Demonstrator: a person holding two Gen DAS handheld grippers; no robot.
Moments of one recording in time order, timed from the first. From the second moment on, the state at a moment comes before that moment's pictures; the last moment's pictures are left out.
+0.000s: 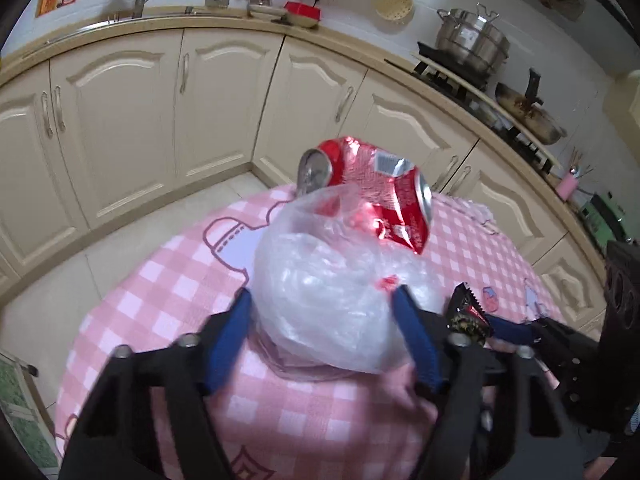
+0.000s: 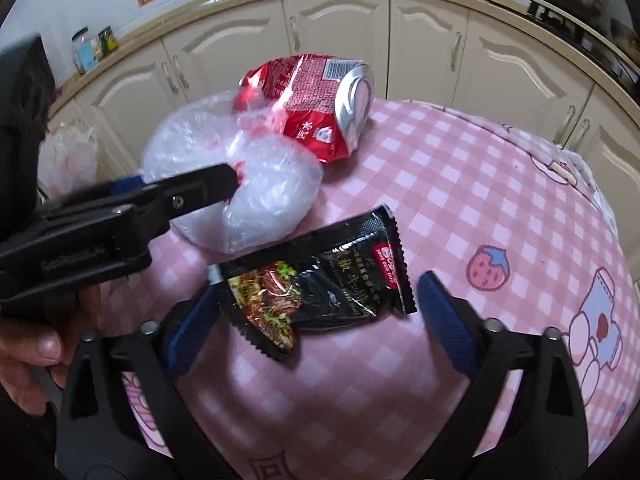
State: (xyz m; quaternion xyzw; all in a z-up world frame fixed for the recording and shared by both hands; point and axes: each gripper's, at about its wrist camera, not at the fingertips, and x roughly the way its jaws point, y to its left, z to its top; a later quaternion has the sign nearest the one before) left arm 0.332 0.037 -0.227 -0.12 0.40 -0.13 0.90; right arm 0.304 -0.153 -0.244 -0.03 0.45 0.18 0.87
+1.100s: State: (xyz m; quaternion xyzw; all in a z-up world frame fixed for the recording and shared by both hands) left arm 0.212 -0.032 -0.173 -0.06 0.35 -0.18 0.92; right arm 0.179 -0.285 -0.194 0.11 0.40 0.14 0.90
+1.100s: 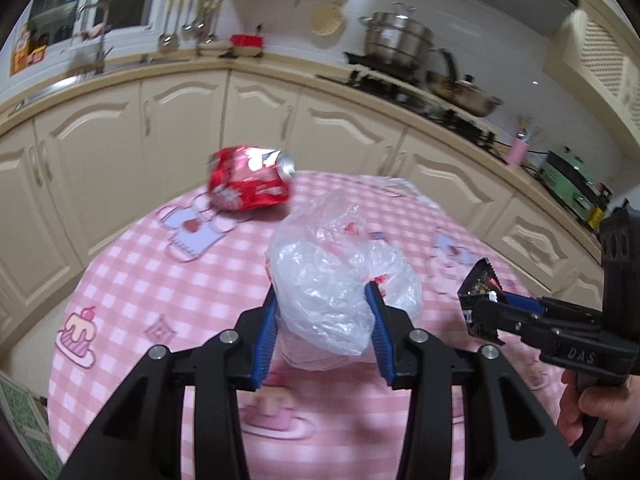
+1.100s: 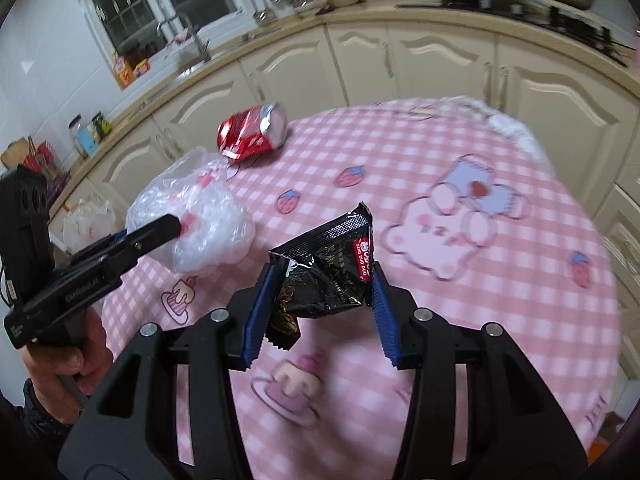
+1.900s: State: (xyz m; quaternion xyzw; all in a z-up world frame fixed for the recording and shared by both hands) left arm 0.052 -0.377 -0.167 0.09 0.36 -0.48 0.80; right arm -0.089 -0.600 -0.206 0.28 0.32 -0.17 0.89
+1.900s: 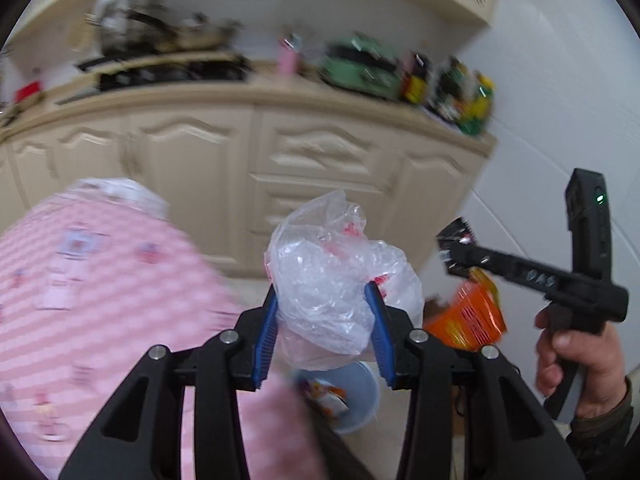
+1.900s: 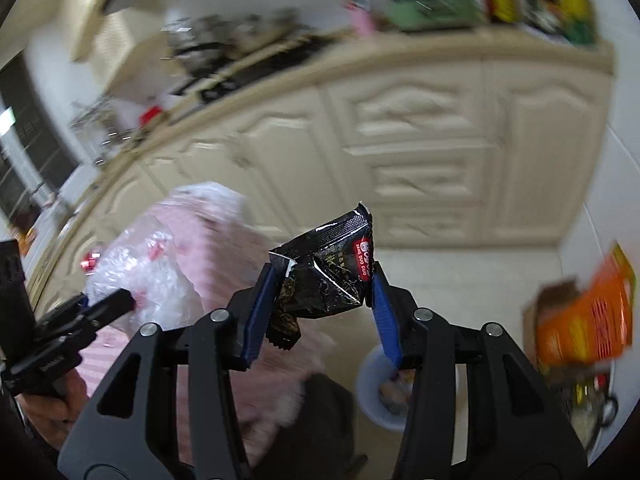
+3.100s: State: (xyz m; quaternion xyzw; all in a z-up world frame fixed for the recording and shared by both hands) left arm 0.041 -0.548 -0.375 0.29 0.54 -0.38 0.69; right arm -0.111 -0.655 -0.467 0.46 0.46 -0.22 0.73
